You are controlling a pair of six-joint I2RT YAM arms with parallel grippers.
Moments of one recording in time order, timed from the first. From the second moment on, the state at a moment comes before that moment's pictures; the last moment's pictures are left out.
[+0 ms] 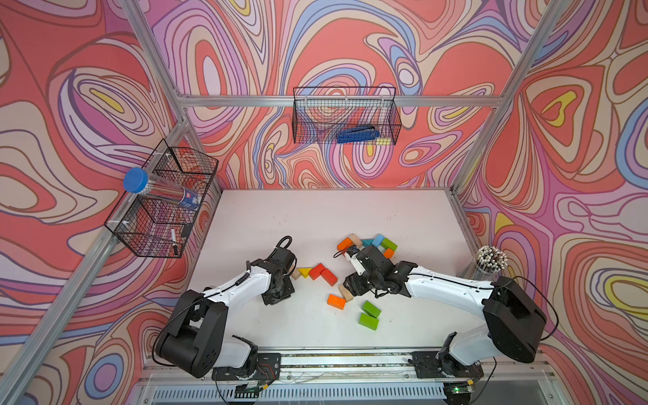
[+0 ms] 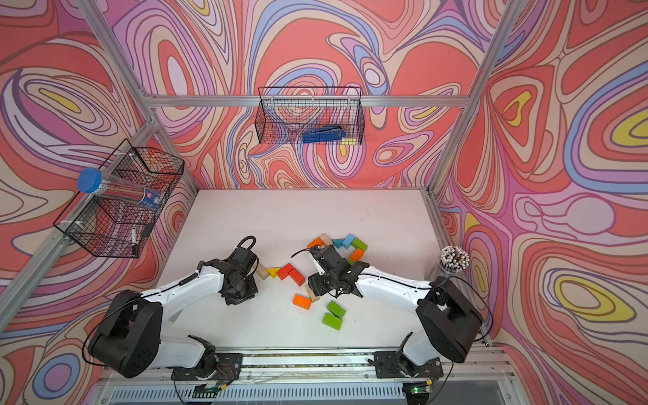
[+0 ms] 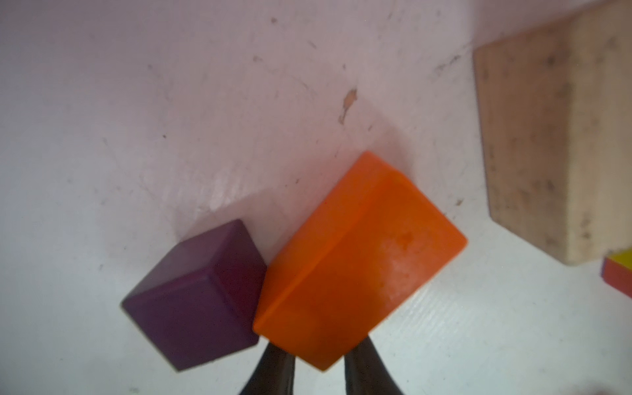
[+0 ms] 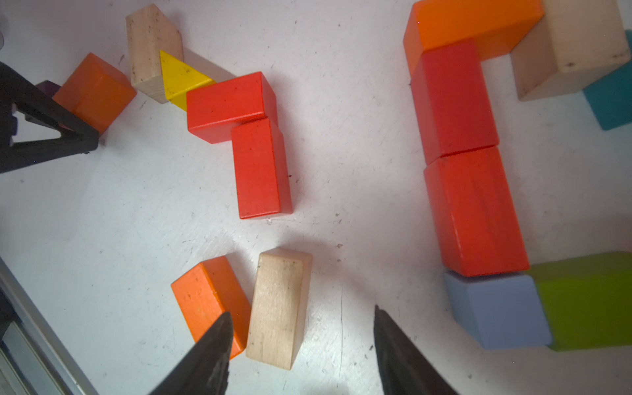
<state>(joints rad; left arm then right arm) -0.38 1.39 0.70 -0.74 -0.06 -0.87 0.80 1.49 0.86 -0.33 -0.07 0.27</state>
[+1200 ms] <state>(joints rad) -0.32 1.38 0.71 -0.68 -0.11 -0.74 0.80 1.49 0.85 -0.33 -0.06 0.27</state>
